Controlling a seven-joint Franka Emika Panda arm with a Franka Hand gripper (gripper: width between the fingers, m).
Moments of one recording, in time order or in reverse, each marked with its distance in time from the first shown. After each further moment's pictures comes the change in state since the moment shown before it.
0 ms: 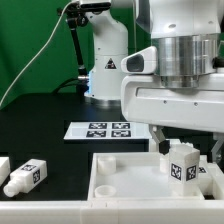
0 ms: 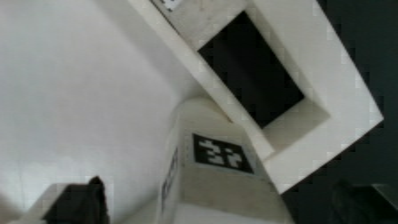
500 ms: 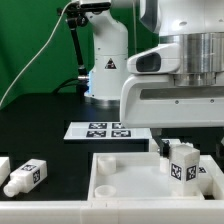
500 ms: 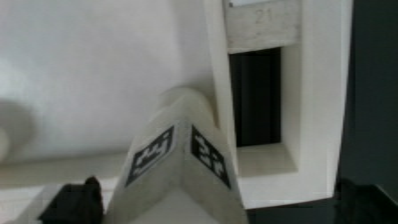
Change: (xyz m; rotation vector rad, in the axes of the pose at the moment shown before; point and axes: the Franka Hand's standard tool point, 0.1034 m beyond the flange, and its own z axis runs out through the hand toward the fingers) arm -0.002 -0.006 0.000 -0.017 0.016 -0.608
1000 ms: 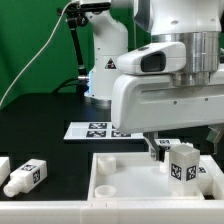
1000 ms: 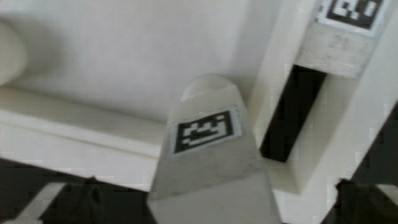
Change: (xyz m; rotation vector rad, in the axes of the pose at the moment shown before) arm 0.003 0.014 0.000 -0.021 -0.003 -0.388
